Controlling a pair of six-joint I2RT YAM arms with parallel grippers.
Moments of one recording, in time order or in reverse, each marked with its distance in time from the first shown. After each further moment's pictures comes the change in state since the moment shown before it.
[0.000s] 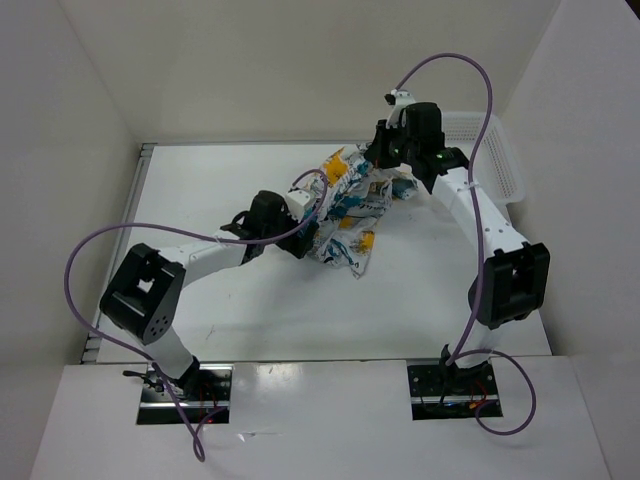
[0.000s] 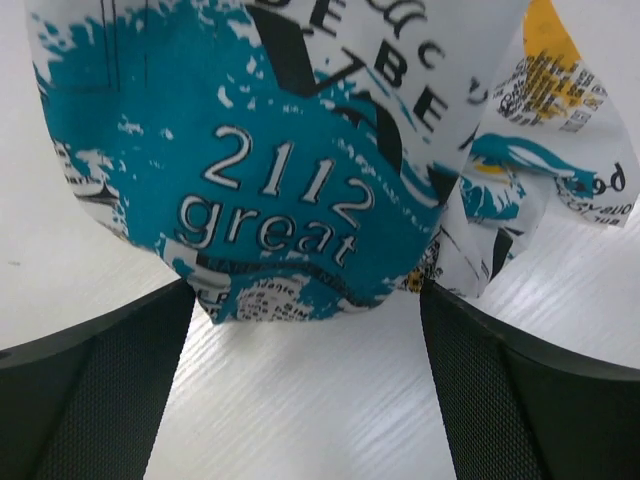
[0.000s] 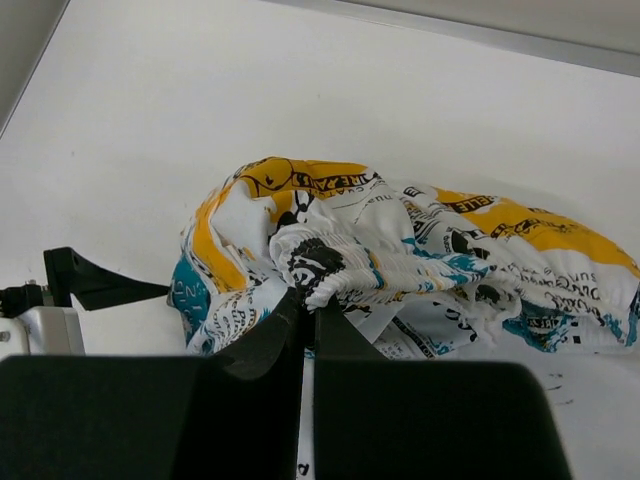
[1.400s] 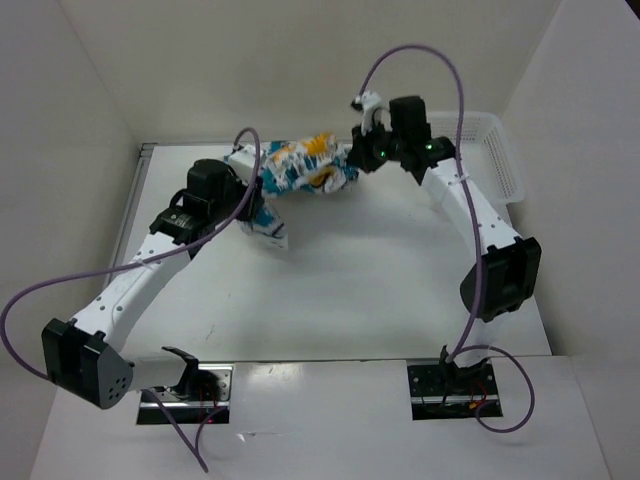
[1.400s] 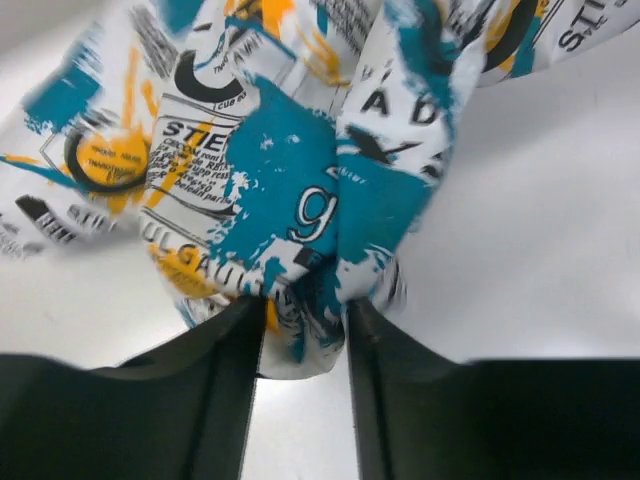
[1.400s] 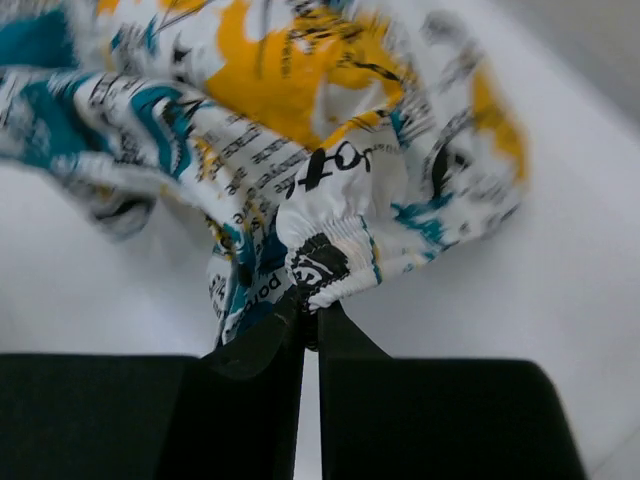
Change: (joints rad) left arm 0.160 -0.383 0.221 -0.342 -0.124 0.006; right arm 0.055 0.103 0.256 -0.151 -0.178 -0.284
